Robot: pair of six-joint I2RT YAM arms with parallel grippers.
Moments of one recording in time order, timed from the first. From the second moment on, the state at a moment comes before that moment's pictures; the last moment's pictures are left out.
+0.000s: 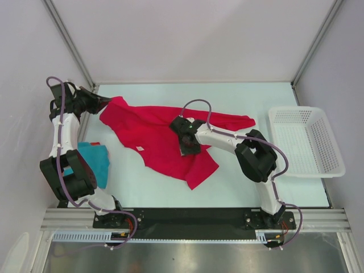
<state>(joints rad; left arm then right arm) 0.38 1.57 1.36 -0.40 0.63 -0.81 0.87 2.05 1.58 -0.78 0.22 0.65</state>
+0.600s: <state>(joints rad) 0.38 1.57 1.36 -0.40 0.63 -0.80 0.88 2.10 1.60 -0.76 0.20 0.65</state>
